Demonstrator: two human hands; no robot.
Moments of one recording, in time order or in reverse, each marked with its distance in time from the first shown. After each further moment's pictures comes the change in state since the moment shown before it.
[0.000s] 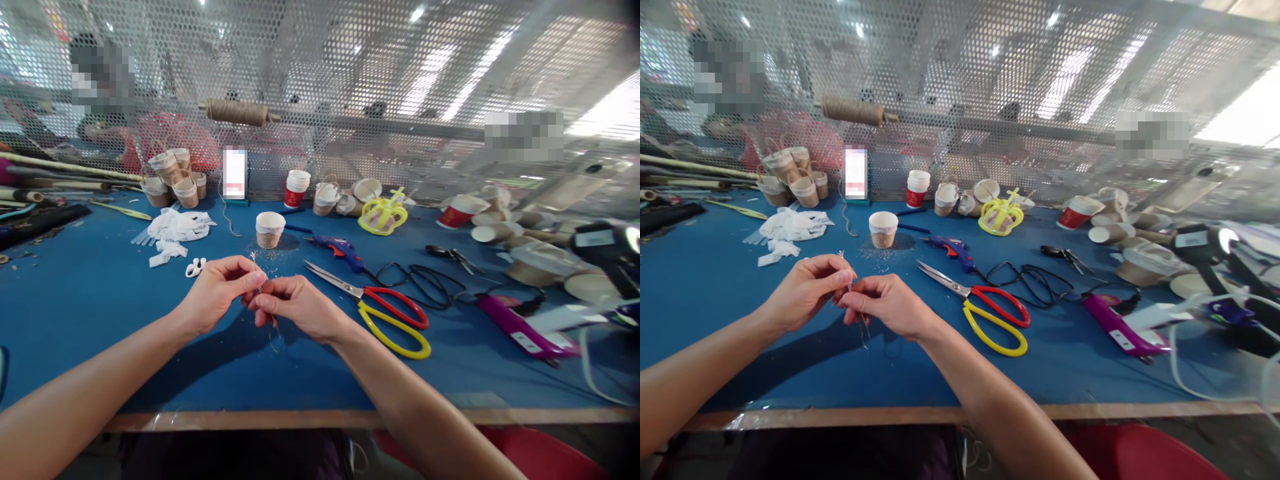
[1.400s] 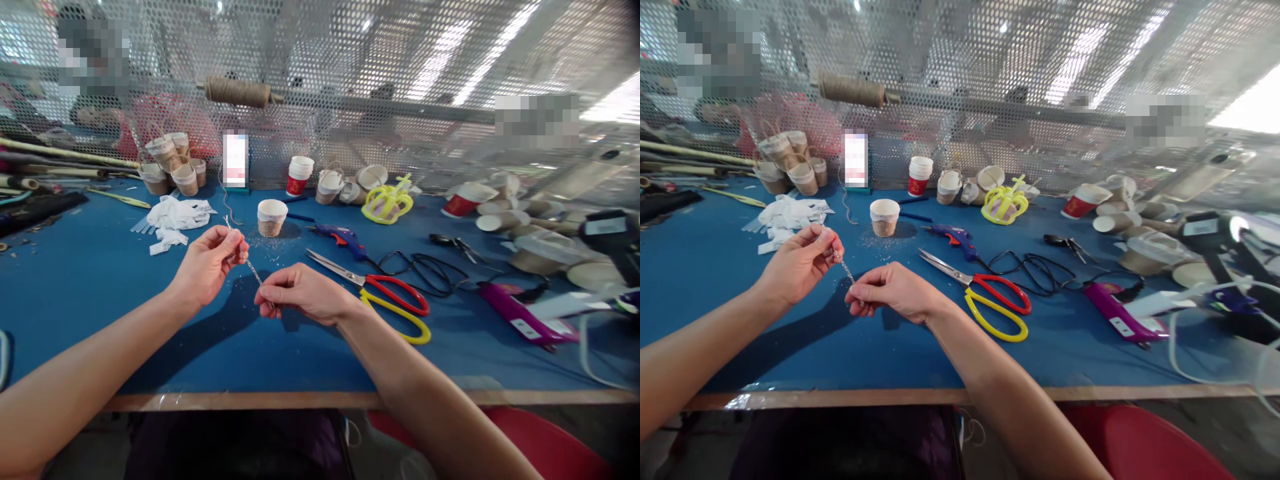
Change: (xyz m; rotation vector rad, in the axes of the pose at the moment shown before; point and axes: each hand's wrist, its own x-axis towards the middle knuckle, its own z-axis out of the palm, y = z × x) left_hand 0.014 -0.001 -0.010 -0.250 0.245 0.074; right_hand 0.002 0.003 -0.010 0.082 -0.089 0.184
